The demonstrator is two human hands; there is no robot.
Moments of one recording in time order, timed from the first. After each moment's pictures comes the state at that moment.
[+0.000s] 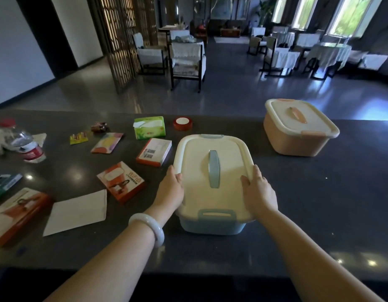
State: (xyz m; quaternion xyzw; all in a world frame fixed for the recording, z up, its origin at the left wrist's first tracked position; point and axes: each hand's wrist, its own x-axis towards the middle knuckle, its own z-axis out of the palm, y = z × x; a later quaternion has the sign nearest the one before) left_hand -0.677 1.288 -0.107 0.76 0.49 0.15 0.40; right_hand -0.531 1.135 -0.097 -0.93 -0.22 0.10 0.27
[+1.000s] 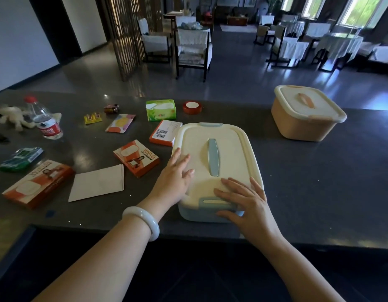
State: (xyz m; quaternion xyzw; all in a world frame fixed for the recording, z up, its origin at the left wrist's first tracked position) left_hand -0.755 1.267 -0.108 0.88 0.32 0.15 0.31; right_hand -0.641 1.069 -0.111 -0.76 -0.55 0.01 0.35
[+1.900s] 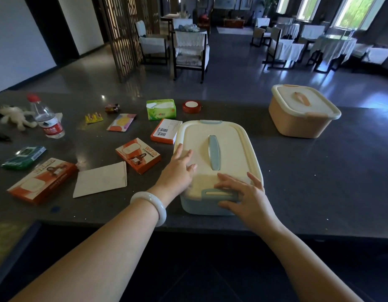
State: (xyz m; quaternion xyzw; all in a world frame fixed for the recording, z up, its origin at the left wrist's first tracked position) left_hand -0.747 1.273 -0.110 0.88 0.33 0.11 0.31; right_hand -0.649 1.074 -0.105 -0.77 -0.52 0.05 0.36
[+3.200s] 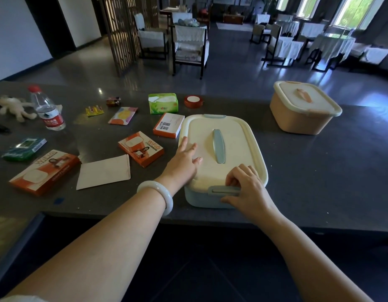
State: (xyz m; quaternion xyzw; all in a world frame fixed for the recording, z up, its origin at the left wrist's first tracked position) left_hand -0.746 1.276 -0.107 0.88 0.32 0.09 0.33; right_hand -0.658 1.084 -0.101 -0.79 -0.52 0.03 0.32
